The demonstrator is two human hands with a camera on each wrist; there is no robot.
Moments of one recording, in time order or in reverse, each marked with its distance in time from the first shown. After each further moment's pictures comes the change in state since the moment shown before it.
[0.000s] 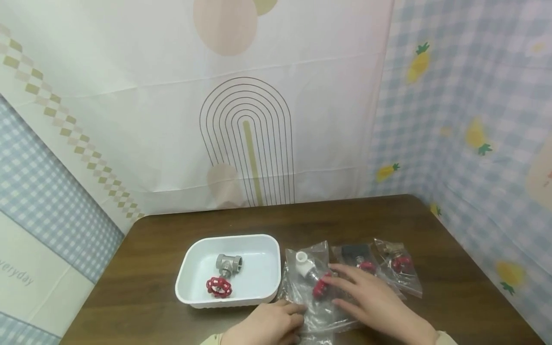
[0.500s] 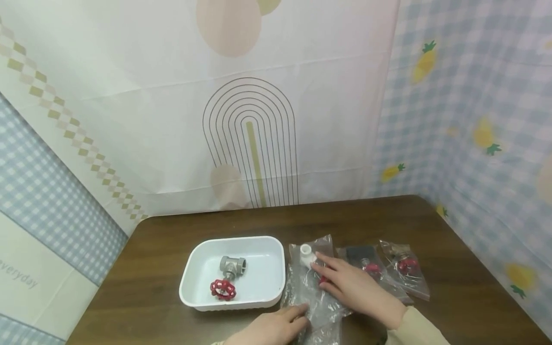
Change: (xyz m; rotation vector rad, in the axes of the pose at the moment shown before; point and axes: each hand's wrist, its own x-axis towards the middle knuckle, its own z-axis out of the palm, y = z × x) left_hand -0.010 -0.022 0.065 -0.088 -0.040 0.005; right_hand 0.042 0.006 0.027 0.073 -0.199 0.141
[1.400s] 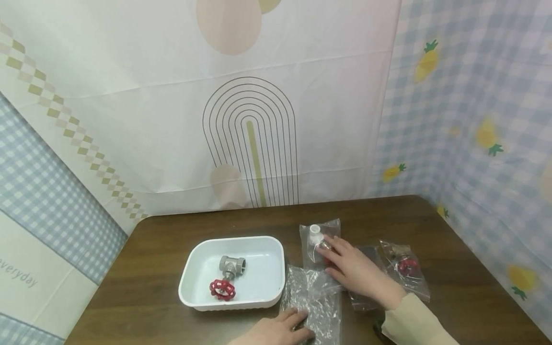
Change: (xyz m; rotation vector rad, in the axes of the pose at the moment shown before) left_hand 0.000 0.001 0.012 -0.086 -0.150 -0.031; right_hand 0.015 0.028 -0.005 -0.028 -0.007 0.039
